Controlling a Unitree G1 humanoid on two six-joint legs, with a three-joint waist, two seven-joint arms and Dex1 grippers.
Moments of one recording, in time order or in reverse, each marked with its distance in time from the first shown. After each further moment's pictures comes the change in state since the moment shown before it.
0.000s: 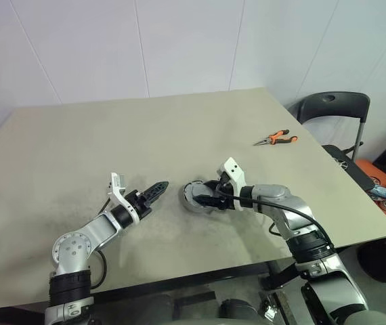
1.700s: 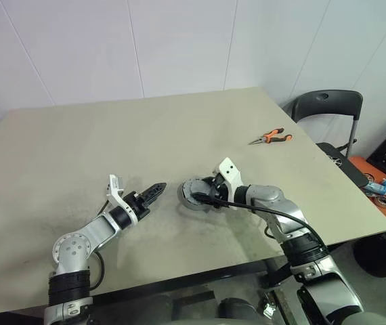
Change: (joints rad) left arm 0.001 0.008 0.003 0.040 0.020 -0.016 -0.023; right arm 0.012 0.025 0.058 0.027 -0.091 -0.158 -0.101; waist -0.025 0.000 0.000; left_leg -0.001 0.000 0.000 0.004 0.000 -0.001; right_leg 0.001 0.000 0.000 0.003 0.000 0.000
